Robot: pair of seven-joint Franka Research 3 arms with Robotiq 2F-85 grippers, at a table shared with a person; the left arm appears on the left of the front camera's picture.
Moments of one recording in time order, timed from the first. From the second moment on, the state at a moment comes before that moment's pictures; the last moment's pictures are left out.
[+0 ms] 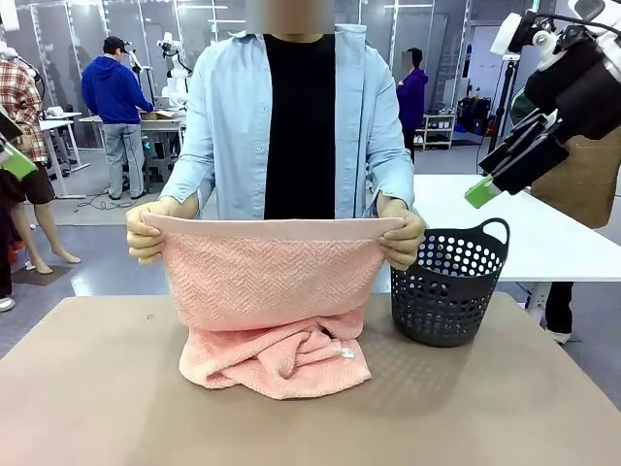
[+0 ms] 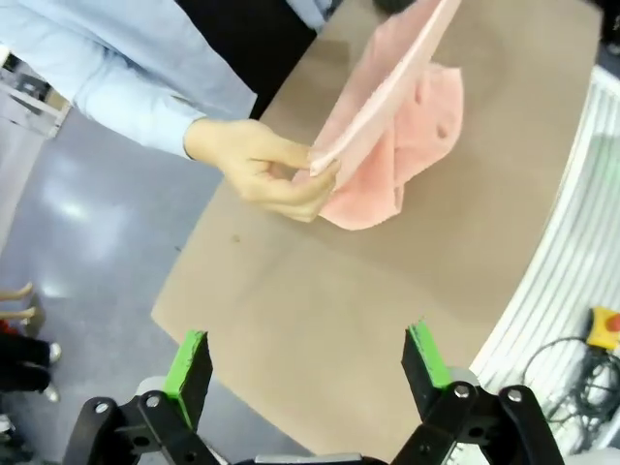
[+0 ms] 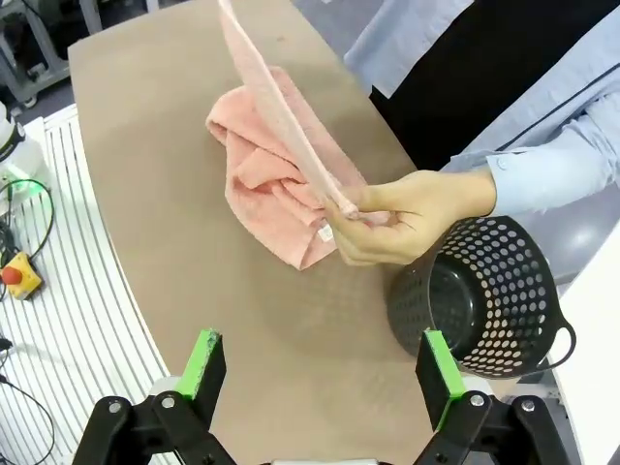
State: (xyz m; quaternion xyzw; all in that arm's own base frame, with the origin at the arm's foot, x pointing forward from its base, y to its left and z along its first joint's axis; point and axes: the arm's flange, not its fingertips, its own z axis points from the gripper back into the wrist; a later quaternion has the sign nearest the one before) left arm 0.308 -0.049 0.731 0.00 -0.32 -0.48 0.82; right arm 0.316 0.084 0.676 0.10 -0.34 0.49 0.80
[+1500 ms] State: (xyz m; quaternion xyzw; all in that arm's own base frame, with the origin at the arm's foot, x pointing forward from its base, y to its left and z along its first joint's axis) left arm 0.385 -0.211 0.720 0.03 -0.16 -0.71 0.69; right arm 0.383 0.237 0.700 0.02 -0.15 0.70 0.70
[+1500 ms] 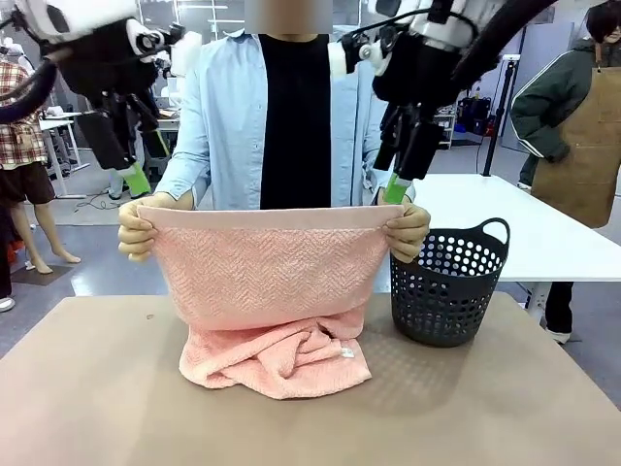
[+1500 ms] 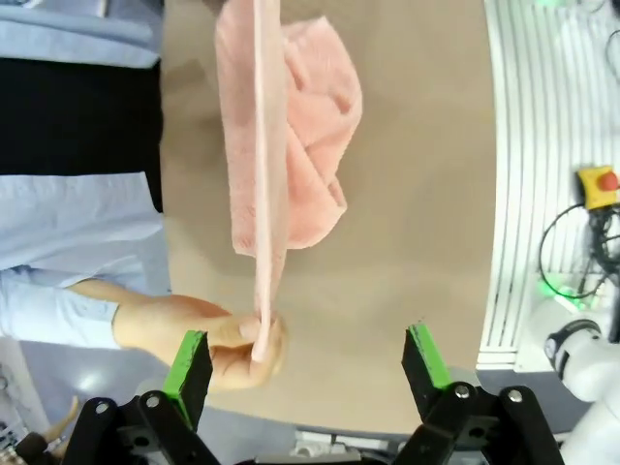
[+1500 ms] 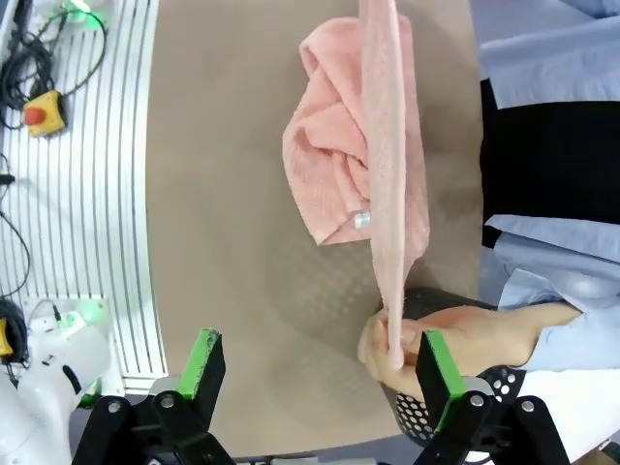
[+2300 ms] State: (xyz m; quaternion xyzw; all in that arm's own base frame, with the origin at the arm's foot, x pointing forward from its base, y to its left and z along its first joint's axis) left arm 0.436 -0.233 0.666 0.02 -0.11 -0.69 0.72; right arm 0.440 0.261 0.645 -0.01 -0.10 0.71 0.70
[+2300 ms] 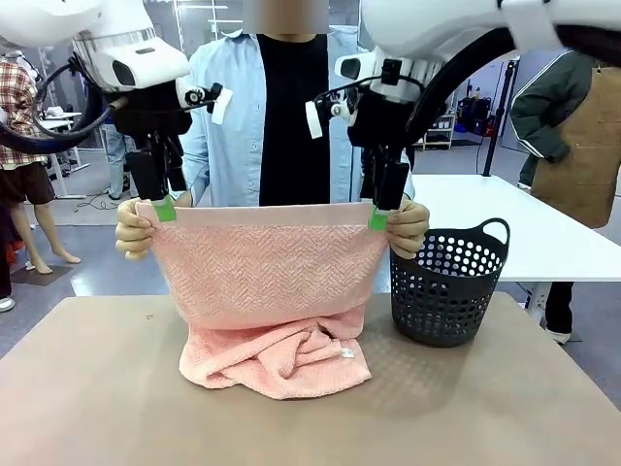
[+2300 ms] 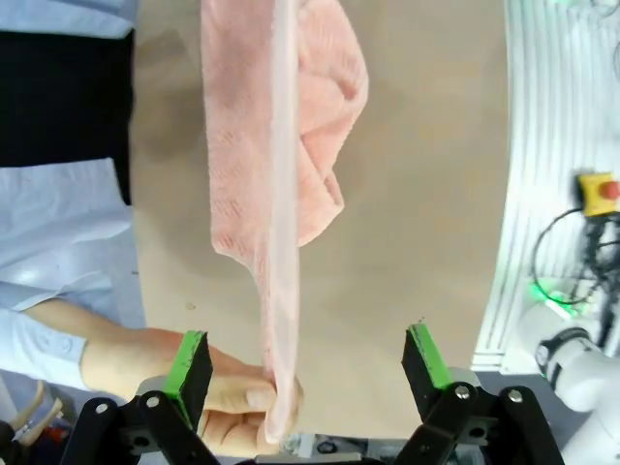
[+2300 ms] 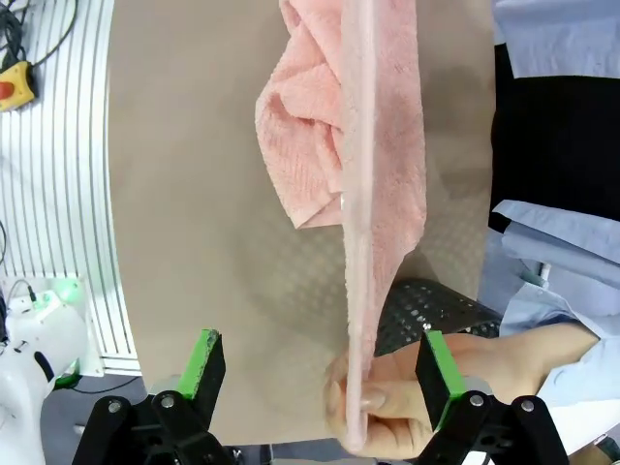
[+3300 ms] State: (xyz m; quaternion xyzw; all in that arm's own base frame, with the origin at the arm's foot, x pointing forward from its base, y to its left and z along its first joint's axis) left arm 0.458 -0.236 0.628 0.01 -0.09 -0.69 0.72; right arm 0.462 0.276 0.619 -0.02 -0.11 0.70 0.71
